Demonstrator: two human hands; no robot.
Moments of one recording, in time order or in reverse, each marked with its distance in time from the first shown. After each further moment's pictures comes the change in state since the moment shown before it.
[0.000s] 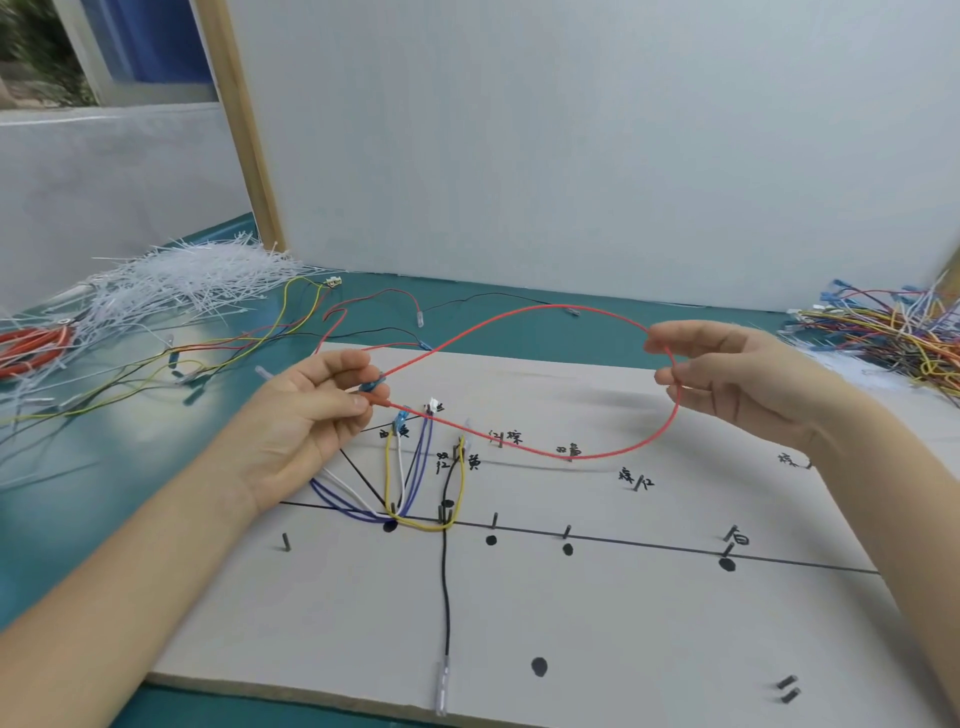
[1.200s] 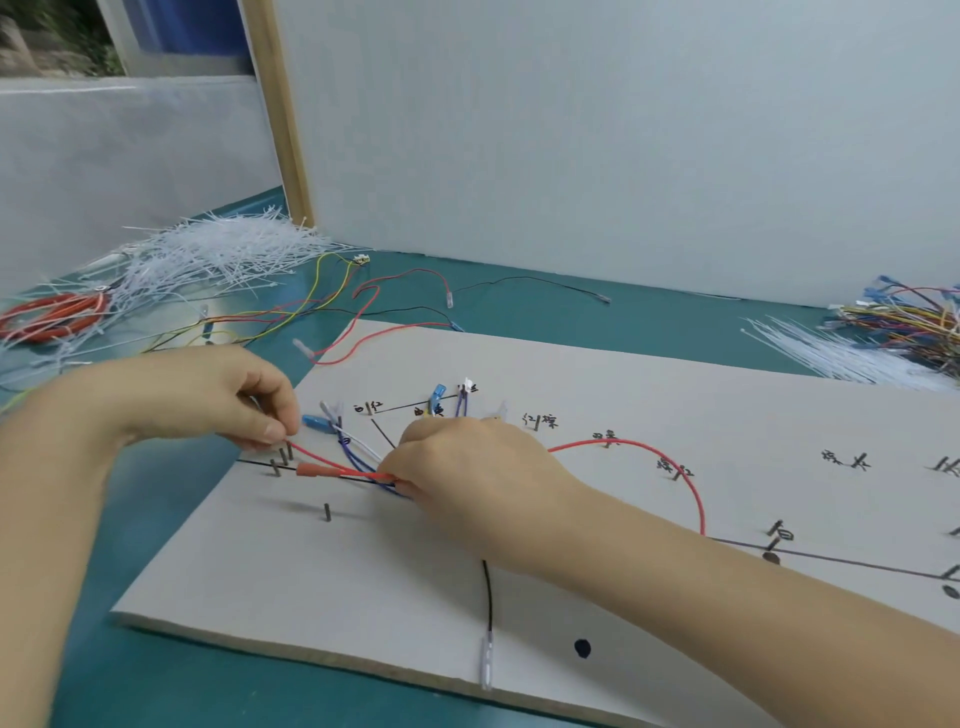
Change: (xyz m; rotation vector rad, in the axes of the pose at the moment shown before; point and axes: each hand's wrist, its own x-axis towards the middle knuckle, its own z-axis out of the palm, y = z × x) left_hand 0.002 0.055 -0.102 1.200 -0.281 -0.267; right_hand -0.026 0.041 0.224 -1.518 -0.377 -0.648
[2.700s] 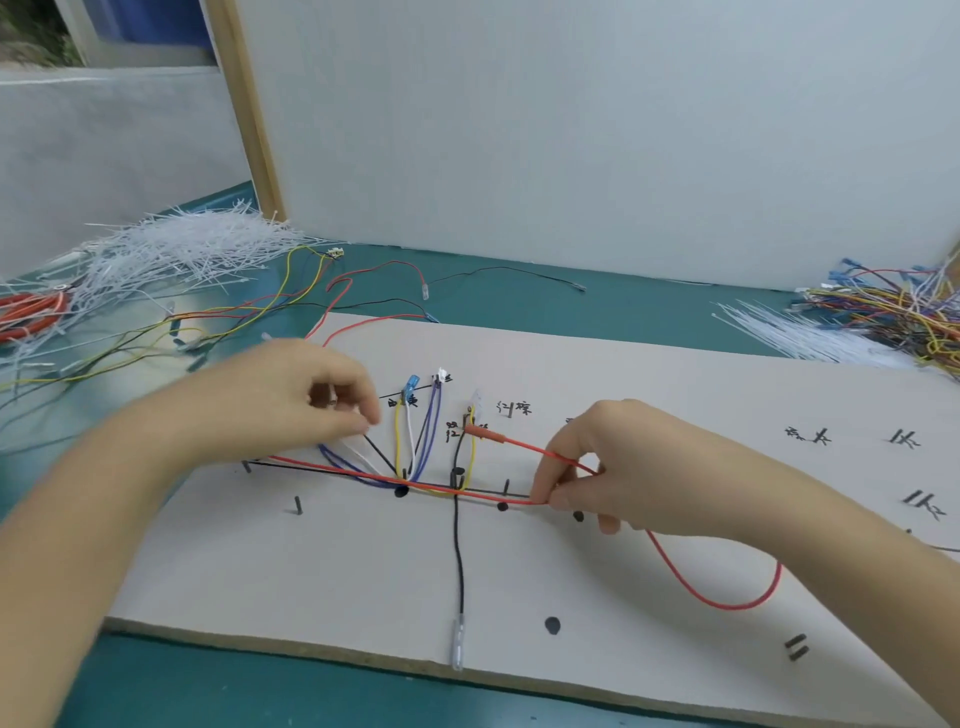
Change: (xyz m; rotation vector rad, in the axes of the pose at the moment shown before) left_hand -0.015 0.079 0.051 0.278 0.198 0.364; right_hand -0.080 0.056 -0.044 0.461 -0.231 0.436
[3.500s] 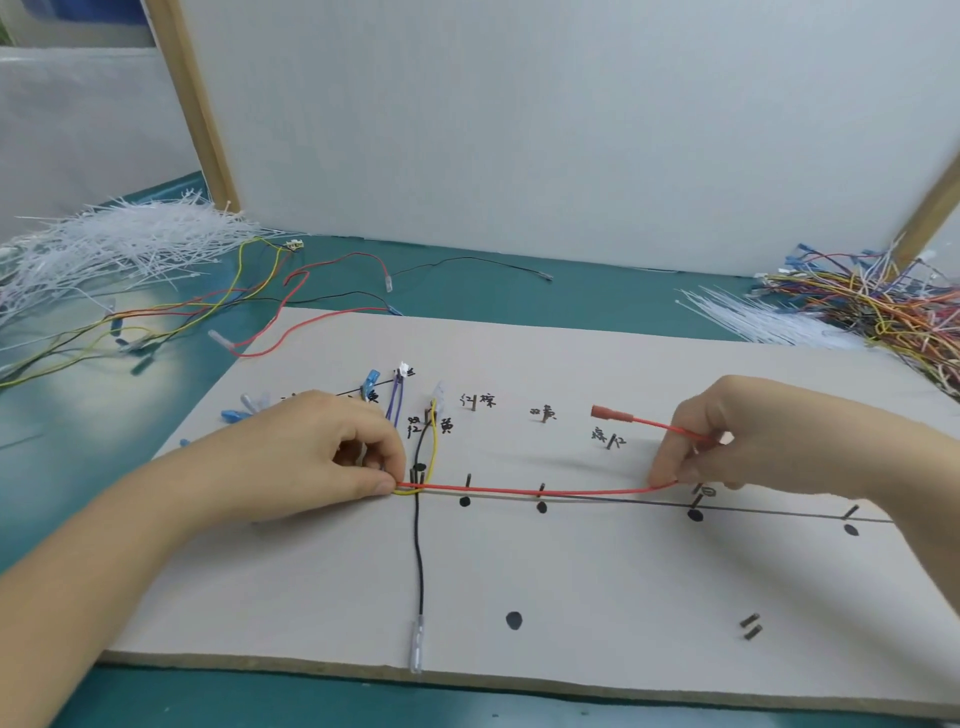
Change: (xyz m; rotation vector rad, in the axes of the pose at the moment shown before) left_hand 0.007 0.018 0.044 -0.080 -0.169 0.118; right_hand -0.042 0.073 -0.044 0.002 -0.012 0.261
